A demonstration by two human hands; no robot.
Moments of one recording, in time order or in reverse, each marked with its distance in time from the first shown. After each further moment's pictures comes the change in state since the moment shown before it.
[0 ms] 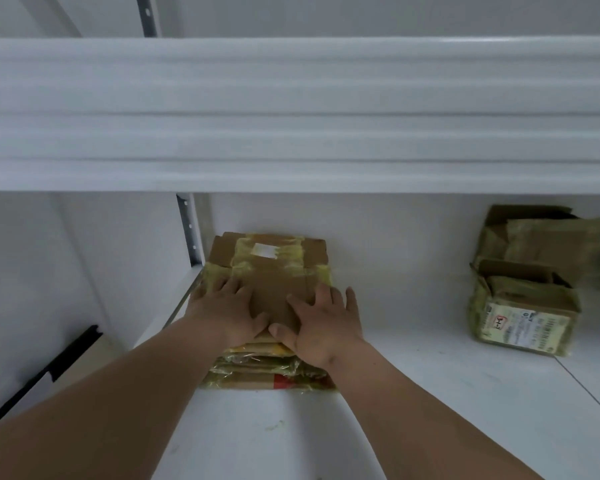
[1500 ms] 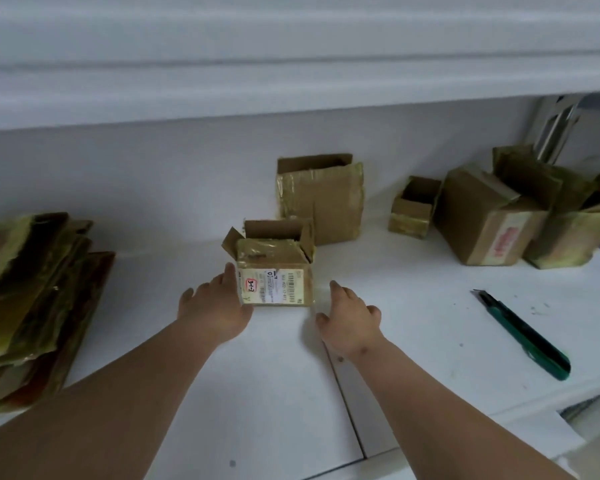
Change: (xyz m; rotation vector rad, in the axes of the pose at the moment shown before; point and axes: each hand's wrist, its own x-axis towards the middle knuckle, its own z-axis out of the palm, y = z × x) left_hand 0.022 0.398 0.016 -0.188 0.024 0.155; right_hand -0.155 0.401 0.013 0.378 0.065 0.480
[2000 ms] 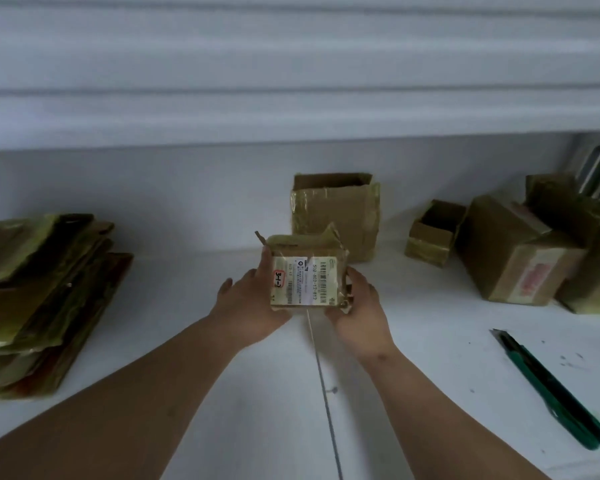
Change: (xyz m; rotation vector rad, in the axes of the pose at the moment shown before) left_hand 0.007 0.051 -0.013 -0.263 0.107 0.141; right_hand 0.026 0.013 -0.019 0.553 0.175 -0.104
